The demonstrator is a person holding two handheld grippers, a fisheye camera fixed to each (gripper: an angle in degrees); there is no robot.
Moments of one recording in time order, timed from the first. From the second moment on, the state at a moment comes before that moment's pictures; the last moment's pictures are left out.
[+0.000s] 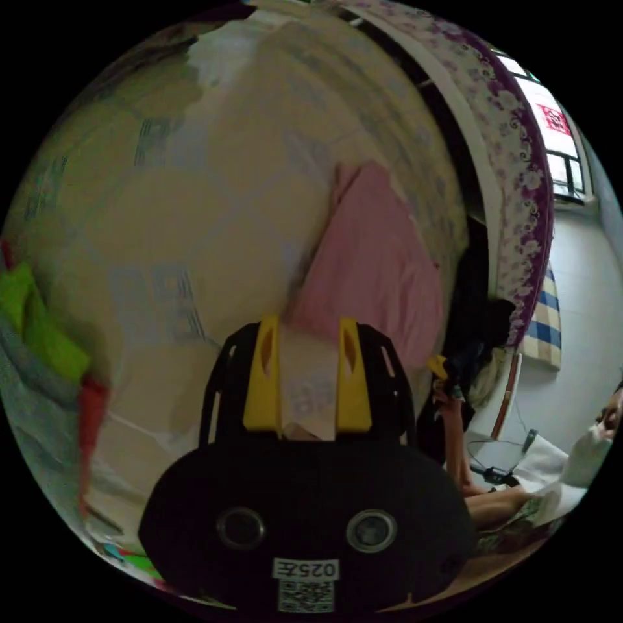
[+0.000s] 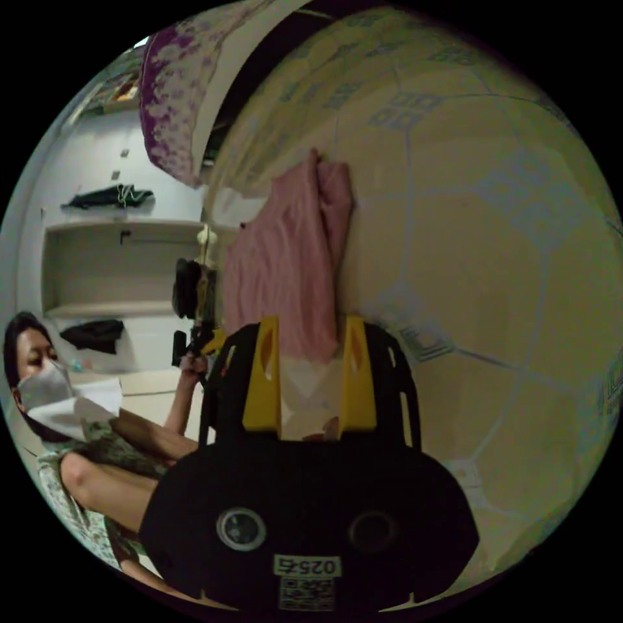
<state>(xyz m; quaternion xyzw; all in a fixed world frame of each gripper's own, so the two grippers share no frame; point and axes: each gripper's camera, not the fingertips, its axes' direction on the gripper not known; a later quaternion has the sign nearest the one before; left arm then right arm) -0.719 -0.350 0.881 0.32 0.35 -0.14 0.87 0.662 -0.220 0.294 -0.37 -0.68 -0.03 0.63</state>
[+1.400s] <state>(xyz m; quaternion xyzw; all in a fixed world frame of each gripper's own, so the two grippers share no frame) -0.689 -0.420 0.937 0.35 0.52 0.01 0.78 0.265 -0.344 0.340 -0.41 -0.77 -0.27 0.41</state>
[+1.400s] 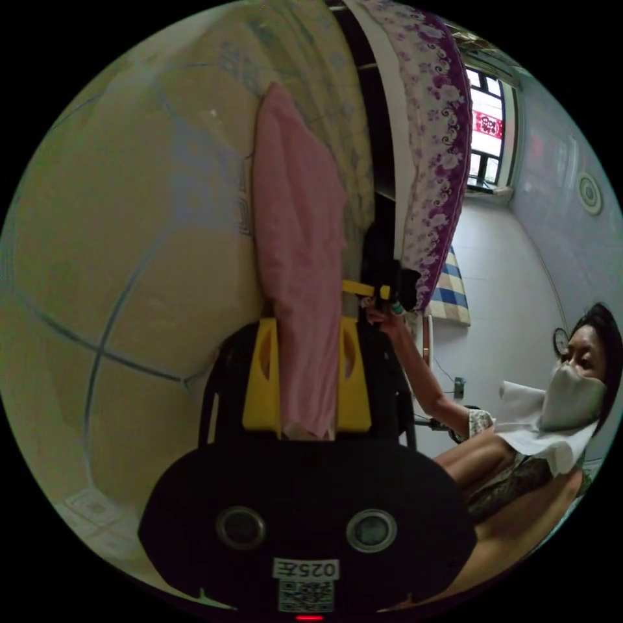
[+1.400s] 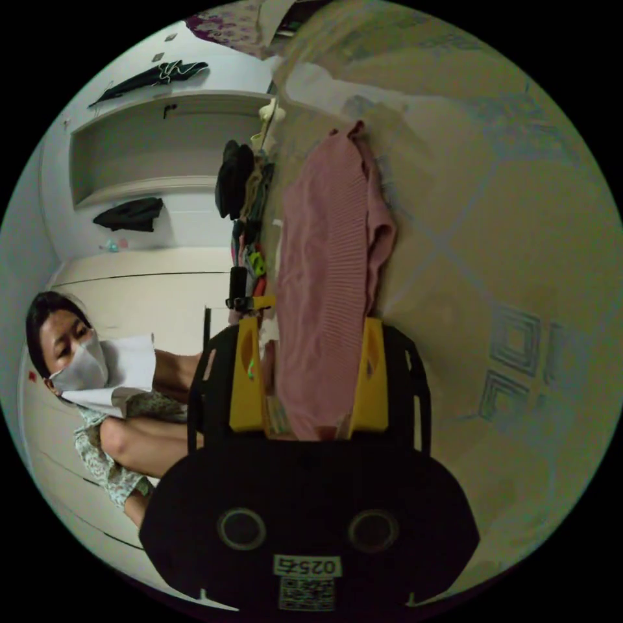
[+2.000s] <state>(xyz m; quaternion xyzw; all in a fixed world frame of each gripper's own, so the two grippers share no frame) -0.719 -0.425 0.945 0.35 0.52 0.01 0.78 0.180 -0.338 0.382 -0.43 -0.78 -0.31 0.34</state>
